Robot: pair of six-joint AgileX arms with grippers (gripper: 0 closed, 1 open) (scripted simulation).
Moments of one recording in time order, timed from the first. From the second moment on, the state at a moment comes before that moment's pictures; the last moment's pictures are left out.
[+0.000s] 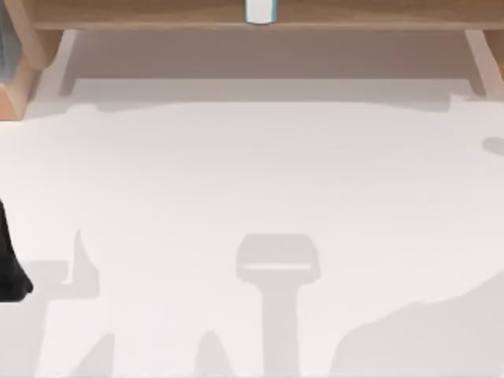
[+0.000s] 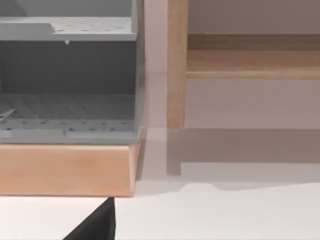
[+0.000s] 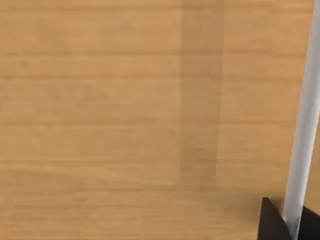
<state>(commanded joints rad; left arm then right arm) 0.00 0.00 0.00 0.00 0.00 0.00 -0.44 2.37 1.25 1.12 -0.39 -1.55</state>
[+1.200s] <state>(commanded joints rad) 0.00 0.00 0.00 0.00 0.00 0.00 -0.44 2.37 1.26 1.11 -0.39 -1.55</state>
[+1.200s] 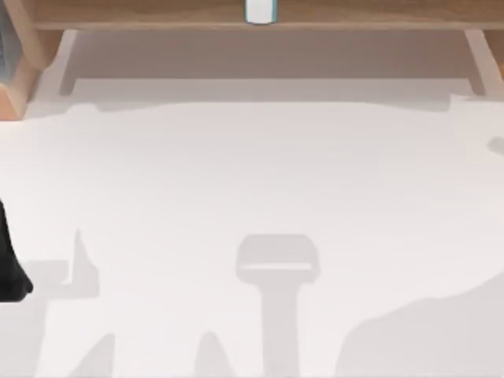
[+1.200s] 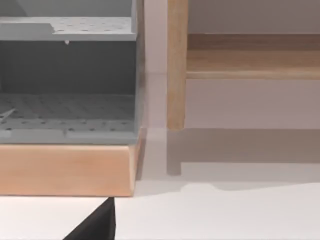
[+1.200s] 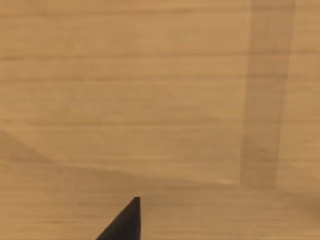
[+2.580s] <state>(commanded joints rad) 0.00 0.00 0.00 0.00 0.00 0.00 -0.30 1.10 0.60 0.51 -0.22 -0.68</state>
